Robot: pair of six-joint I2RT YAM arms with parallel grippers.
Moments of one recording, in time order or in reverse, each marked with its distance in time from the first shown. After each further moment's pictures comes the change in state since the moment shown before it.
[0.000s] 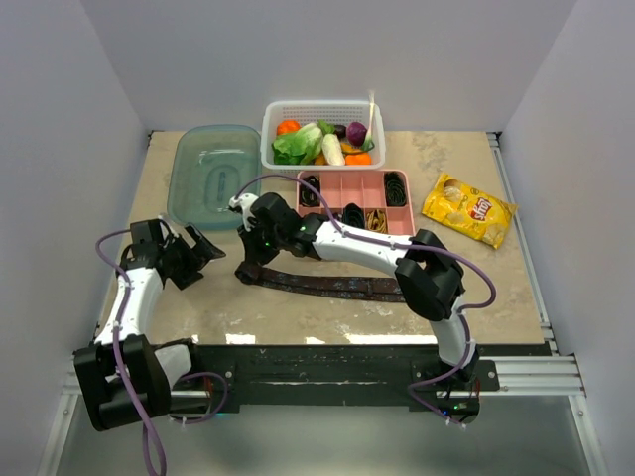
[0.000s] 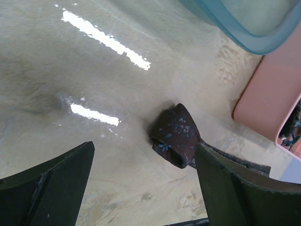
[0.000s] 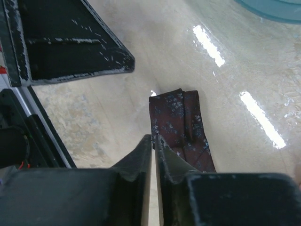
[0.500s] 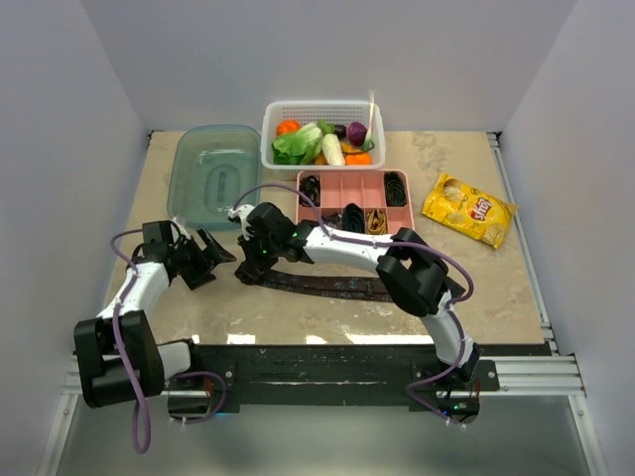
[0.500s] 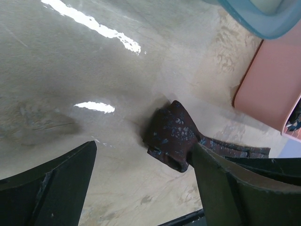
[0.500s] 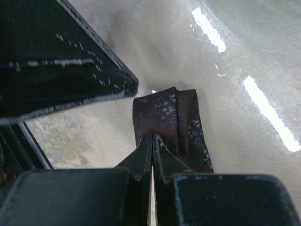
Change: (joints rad) left arm -0.035 0.114 -0.048 0.134 0.094 0.019; right arm 0.005 0.104 0.014 0.024 -0.001 0.010
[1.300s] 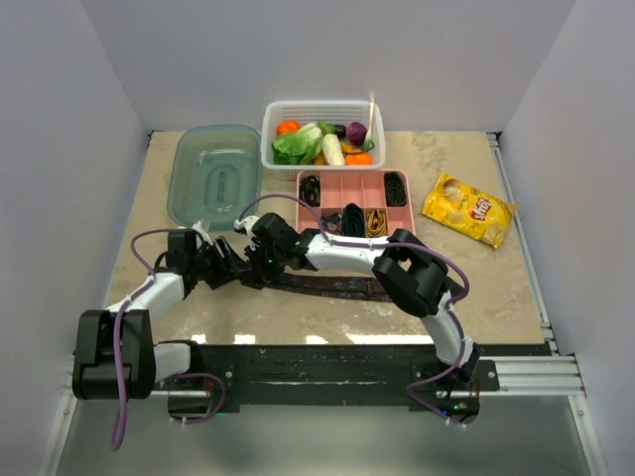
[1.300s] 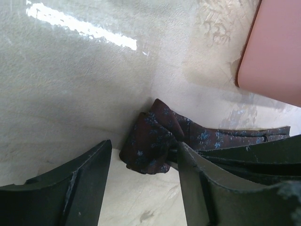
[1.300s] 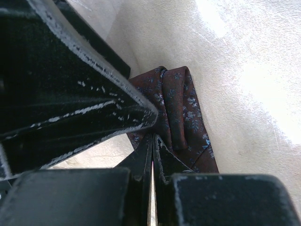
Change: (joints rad) left arm -0.202 0.026 -0.134 0.263 -0.035 -0.046; right arm 0.006 0.000 -0.106 0.045 0.000 -0.005
